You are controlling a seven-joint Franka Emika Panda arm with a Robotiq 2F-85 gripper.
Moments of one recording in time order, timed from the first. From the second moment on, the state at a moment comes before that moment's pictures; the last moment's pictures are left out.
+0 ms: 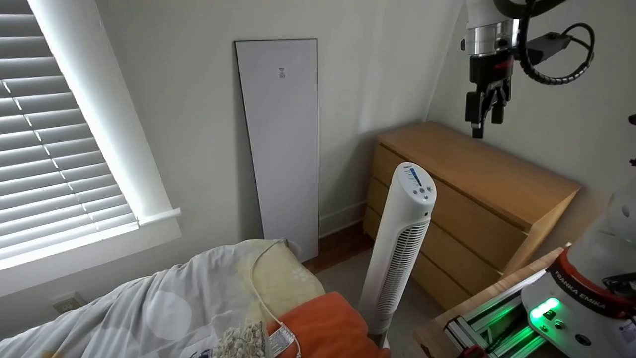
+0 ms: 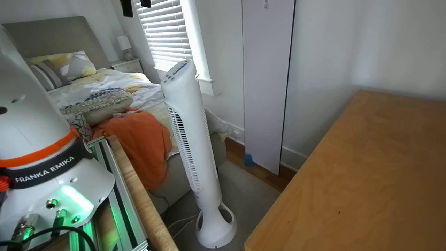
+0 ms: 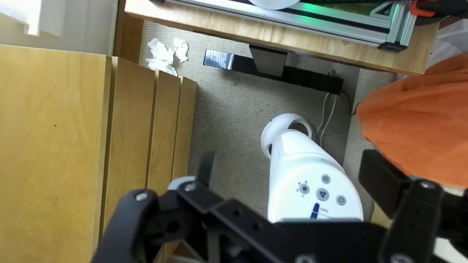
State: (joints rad) arm 0.11 -0.62 0.21 -2.42 -0.03 1.52 0.02
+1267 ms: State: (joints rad) arm 0.17 -0.59 0.04 -2.58 0.19 1.77 -0.29
